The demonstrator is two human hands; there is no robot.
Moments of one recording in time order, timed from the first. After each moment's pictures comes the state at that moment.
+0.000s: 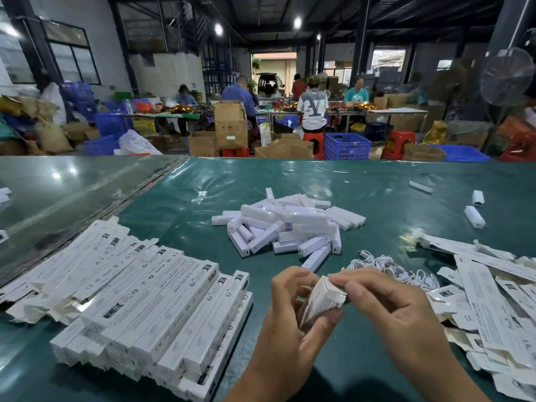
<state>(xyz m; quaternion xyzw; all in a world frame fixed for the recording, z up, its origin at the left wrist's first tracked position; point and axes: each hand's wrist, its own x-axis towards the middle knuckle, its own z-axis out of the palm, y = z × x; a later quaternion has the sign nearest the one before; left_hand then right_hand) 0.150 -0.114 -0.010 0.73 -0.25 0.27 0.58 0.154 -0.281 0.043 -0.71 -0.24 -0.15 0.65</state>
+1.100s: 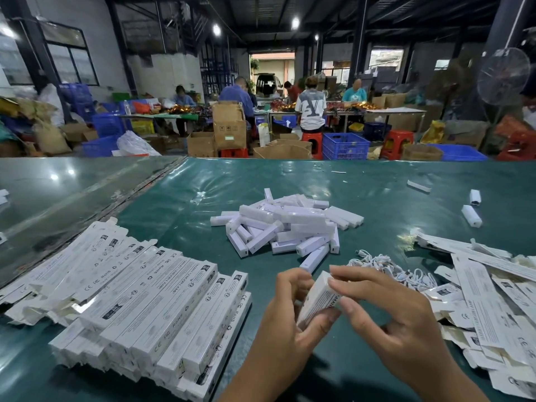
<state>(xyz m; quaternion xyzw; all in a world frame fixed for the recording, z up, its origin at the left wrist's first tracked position) 0.154 -0.111 -0.007 0.75 -0.19 0.15 0.62 0.160 -0.289 0.035 -0.78 -0.33 -0.33 0.43</state>
